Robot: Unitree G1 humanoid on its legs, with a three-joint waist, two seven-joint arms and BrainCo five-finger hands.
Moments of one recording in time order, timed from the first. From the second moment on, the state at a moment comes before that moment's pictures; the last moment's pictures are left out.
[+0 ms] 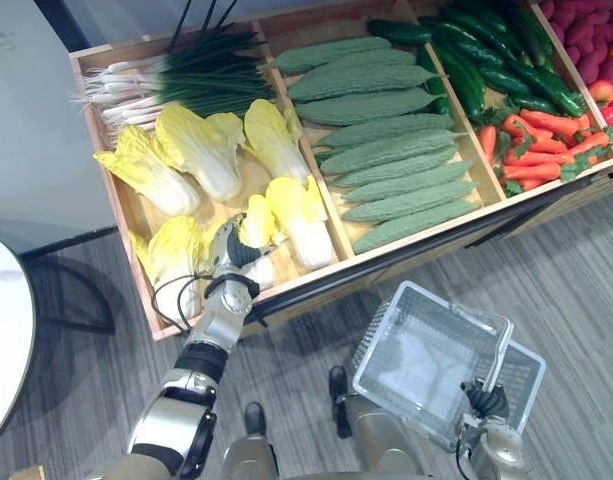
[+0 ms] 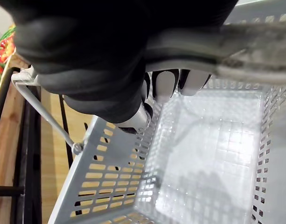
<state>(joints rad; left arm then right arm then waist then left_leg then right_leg) -0.57 0.24 -0.11 0.67 0.52 0.04 0.41 0.18 -0.12 -0.23 0.48 0.20 -0.07 -0.21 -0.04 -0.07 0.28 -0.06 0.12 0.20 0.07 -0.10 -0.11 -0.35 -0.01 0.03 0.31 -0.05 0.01</state>
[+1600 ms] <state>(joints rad) 0.05 0.03 -0.09 -0.17 0.05 -0.14 0.38 0.12 -0.12 -0.19 0.09 0.08 -0.03 -0.25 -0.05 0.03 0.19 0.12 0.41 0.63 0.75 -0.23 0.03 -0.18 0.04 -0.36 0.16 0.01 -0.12</state>
